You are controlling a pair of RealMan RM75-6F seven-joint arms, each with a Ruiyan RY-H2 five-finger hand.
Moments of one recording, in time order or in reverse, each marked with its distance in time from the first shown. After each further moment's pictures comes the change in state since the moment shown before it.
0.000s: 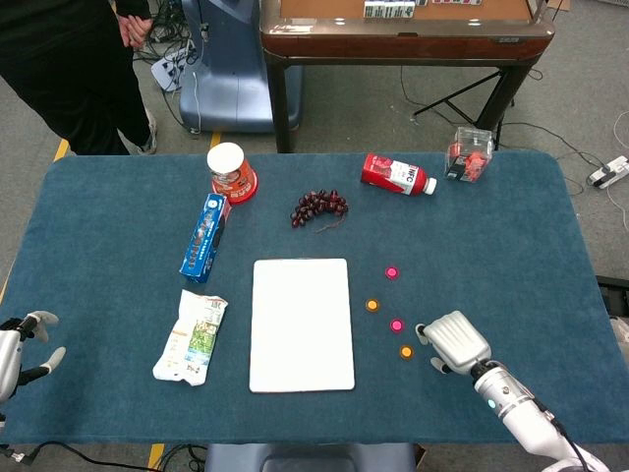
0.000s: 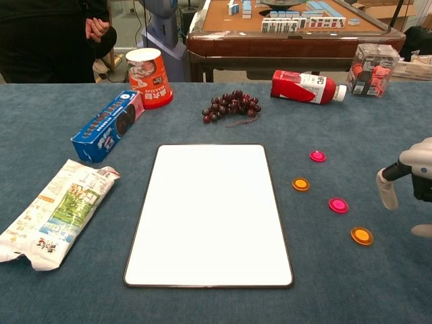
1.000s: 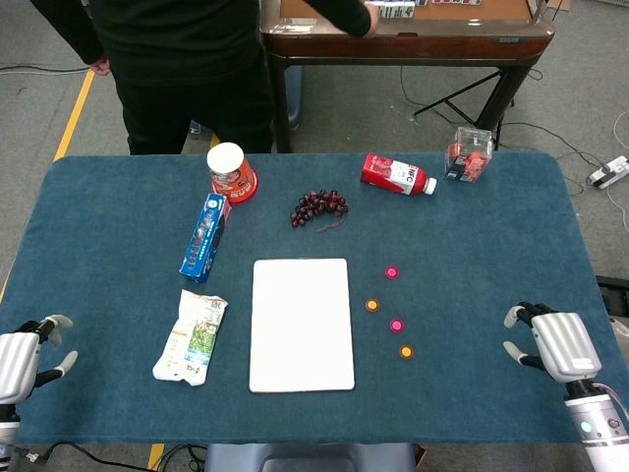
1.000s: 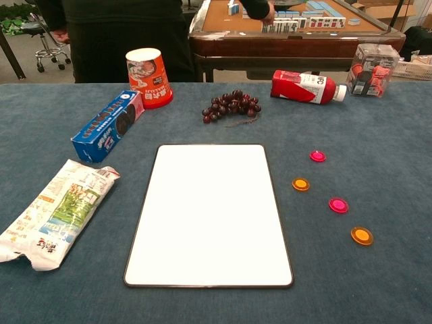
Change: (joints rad) left arm -0.011 -0.038 0.016 0.007 0.017 -0.015 0.073; right arm -0.285 0.080 0.020 0.191 -0.208 0.454 0.510
